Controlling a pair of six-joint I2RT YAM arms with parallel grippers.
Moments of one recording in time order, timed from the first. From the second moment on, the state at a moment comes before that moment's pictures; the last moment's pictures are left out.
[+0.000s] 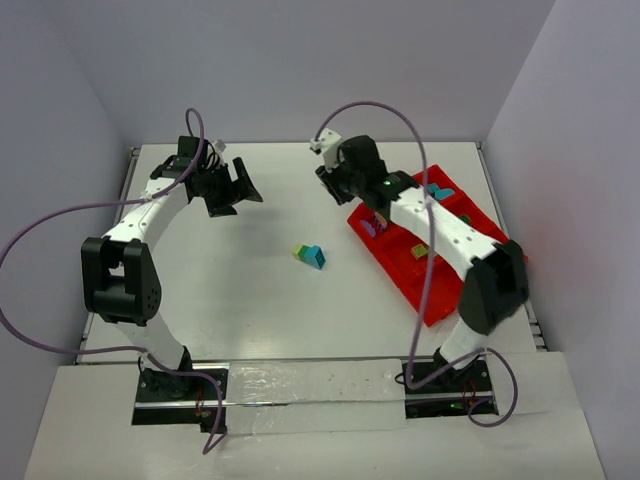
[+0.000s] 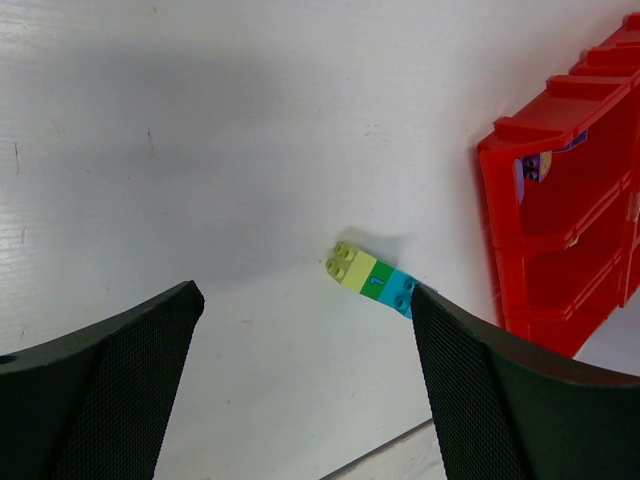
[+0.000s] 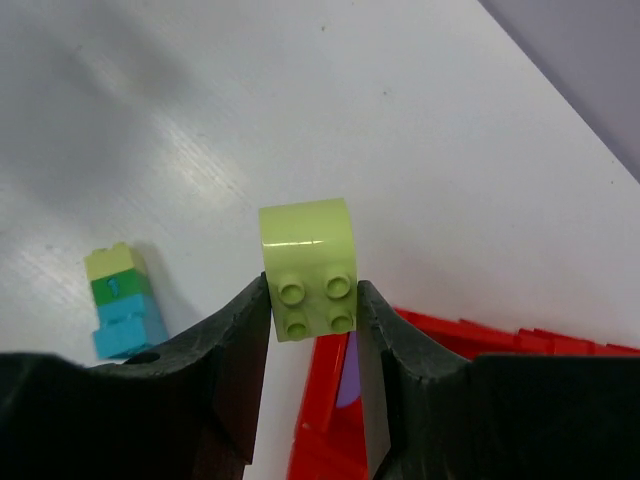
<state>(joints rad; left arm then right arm) -0.17 1.73 1.43 -0.62 0.38 -0.48 0.56 1.66 1.46 -0.39 0.02 -0.27</state>
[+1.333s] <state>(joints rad) -0.17 1.71 1.43 -0.62 0.39 -0.44 0.45 1.20 0.91 -0.41 -0.01 -0.08</state>
